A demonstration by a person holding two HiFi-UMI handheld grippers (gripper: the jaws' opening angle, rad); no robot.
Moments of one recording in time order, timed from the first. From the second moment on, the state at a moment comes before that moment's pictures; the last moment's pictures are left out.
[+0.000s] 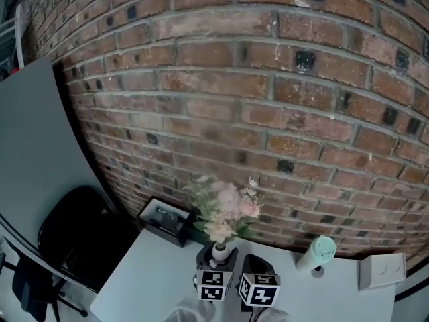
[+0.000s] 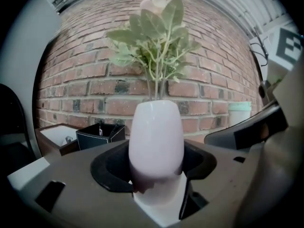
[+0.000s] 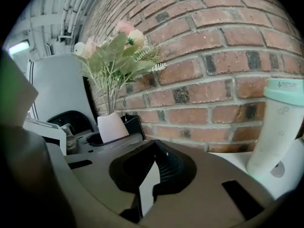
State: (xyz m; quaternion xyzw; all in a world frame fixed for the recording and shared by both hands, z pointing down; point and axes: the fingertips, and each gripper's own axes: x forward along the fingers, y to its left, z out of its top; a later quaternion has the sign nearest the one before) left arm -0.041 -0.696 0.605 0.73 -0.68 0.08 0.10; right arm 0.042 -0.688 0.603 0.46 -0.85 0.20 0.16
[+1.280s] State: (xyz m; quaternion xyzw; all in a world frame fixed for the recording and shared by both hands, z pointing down) left arm -0.043 -0.694 0.658 0.73 -0.67 0.10 0.12; right arm 0.036 -0.689 0.651 0.46 -0.84 0.25 0.16
